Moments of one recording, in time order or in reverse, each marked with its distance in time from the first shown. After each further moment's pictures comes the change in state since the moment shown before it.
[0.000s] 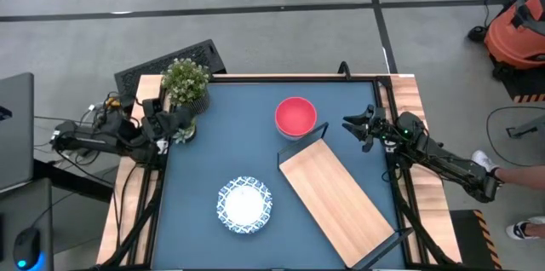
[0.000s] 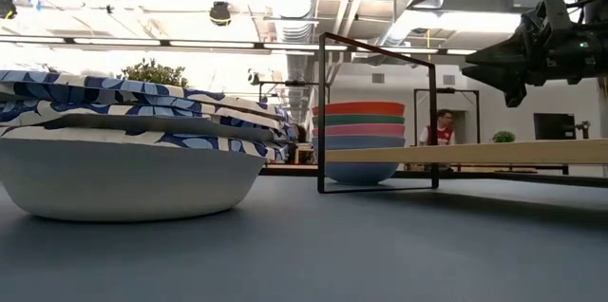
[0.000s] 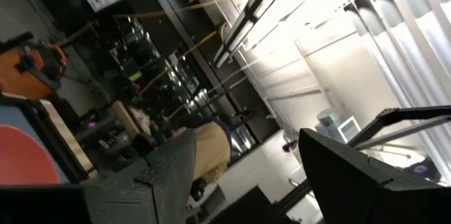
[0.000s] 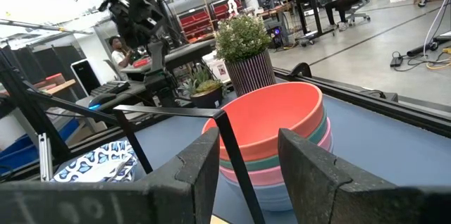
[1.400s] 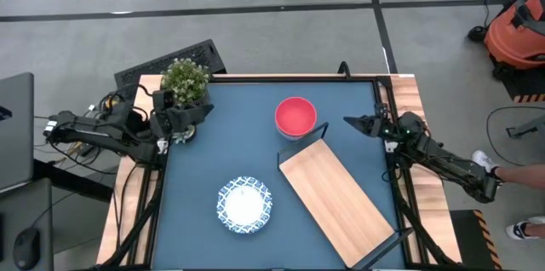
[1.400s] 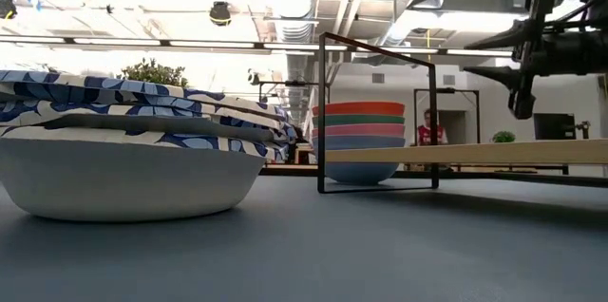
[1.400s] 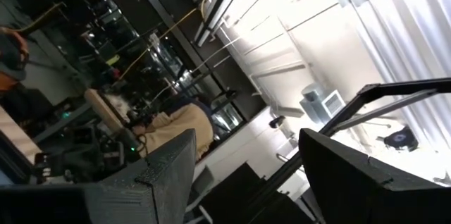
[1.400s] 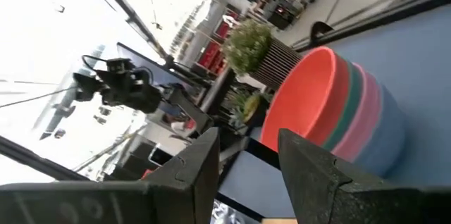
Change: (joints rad) left arm 0.000 0.327 0.277 0.061 0.108 0.035; right arm -0.005 0.000 0.012 0.055 0.027 0.706
